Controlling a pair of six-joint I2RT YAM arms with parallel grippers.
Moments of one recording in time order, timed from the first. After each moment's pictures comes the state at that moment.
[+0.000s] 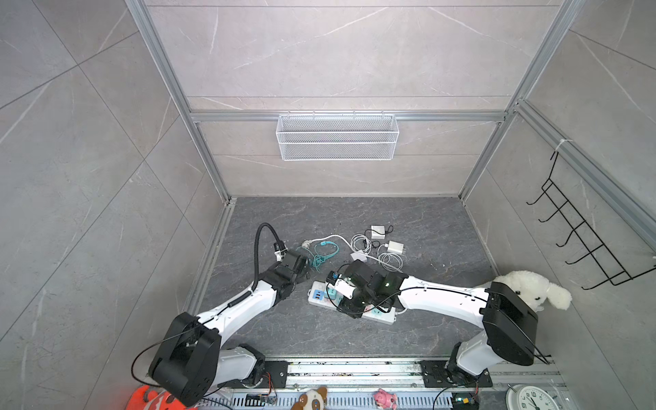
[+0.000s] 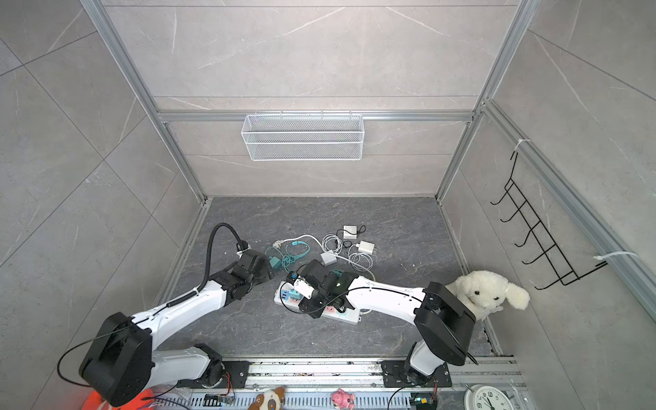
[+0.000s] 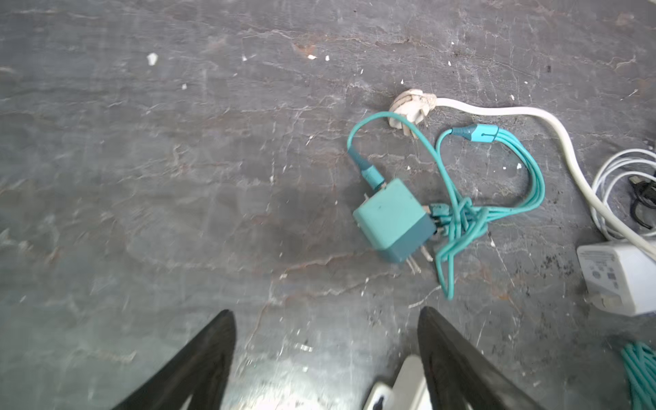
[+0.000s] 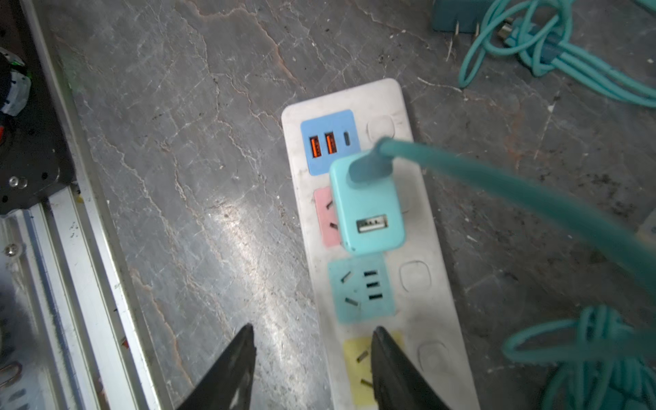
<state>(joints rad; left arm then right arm) -0.53 1.32 0.72 -0.34 -0.37 -0.73 0.98 1.56 0.98 -0.42 -0.16 -0.06</state>
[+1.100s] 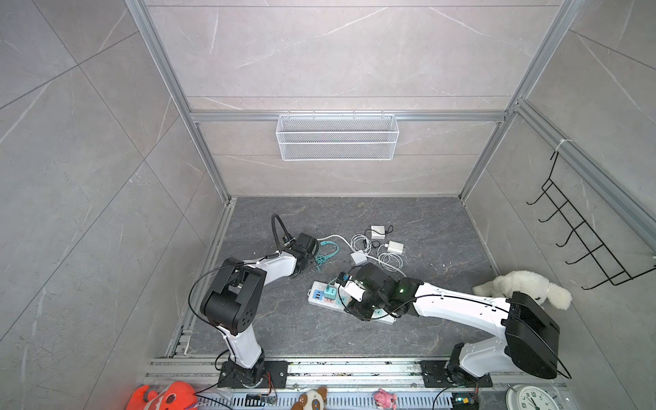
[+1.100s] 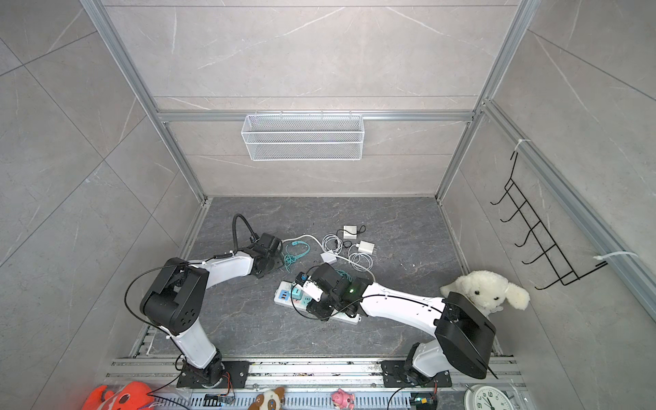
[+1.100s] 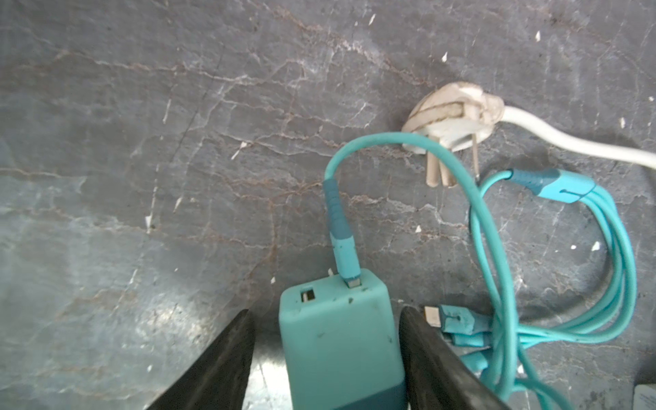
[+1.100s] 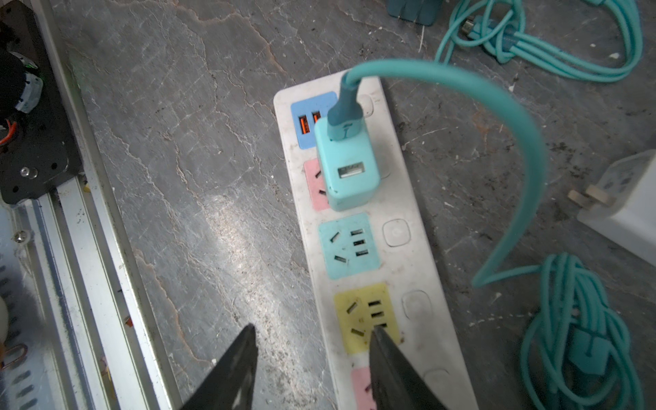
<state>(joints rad) -0.46 1.74 0.96 -0.33 -0.25 -0.87 0.97 1.45 0.88 -0.38 -0.15 -0.05</state>
